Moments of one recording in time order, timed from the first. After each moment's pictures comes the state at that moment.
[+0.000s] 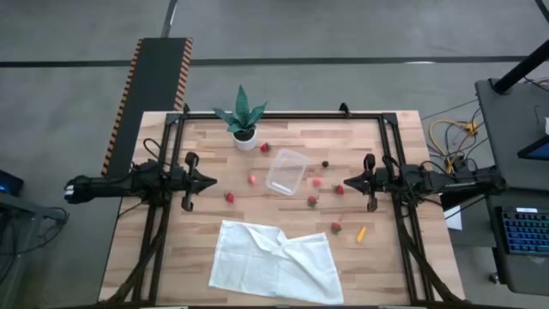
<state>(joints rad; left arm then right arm) 0.03 0.06 0.00 0.09 0.02 -0.01 0.06 0.14 0.01 0.09 0.11 0.00</state>
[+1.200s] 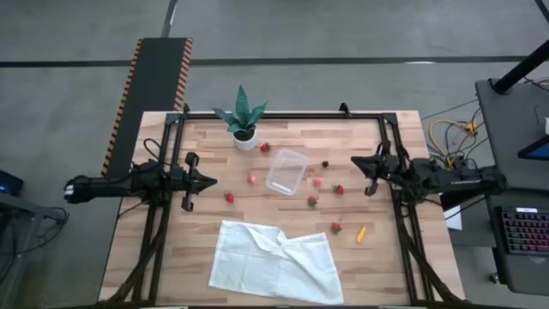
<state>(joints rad) 0.03 0.07 0.00 0.10 0.02 0.00 0.06 0.17 0.16 0.09 0.42 -0.10</state>
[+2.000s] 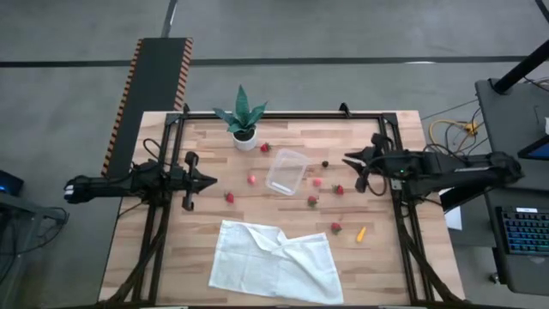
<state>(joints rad) 0.03 0.07 0.00 0.10 0.00 0.01 0.05 0.65 0.59 -0.42 0.47 0.08</state>
